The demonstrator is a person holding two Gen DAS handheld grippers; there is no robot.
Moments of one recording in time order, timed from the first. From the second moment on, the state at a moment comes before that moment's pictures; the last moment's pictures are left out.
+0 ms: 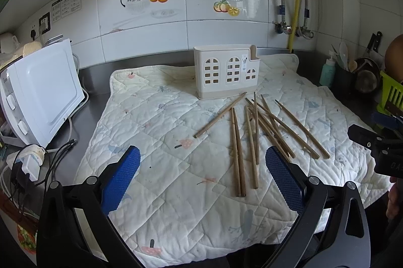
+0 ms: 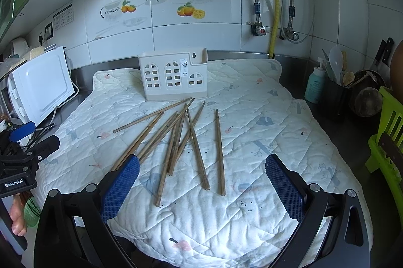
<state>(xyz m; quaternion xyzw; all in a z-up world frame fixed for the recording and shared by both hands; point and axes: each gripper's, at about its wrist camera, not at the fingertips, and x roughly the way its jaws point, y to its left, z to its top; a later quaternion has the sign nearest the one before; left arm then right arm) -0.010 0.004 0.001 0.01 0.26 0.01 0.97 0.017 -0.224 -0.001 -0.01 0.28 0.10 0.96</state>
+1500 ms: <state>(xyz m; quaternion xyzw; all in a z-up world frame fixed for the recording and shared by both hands) 0.108 0.030 -0.039 0.03 0.30 -0.10 0.95 0.049 -0.232 -0.023 0.01 0.29 0.11 0.95</state>
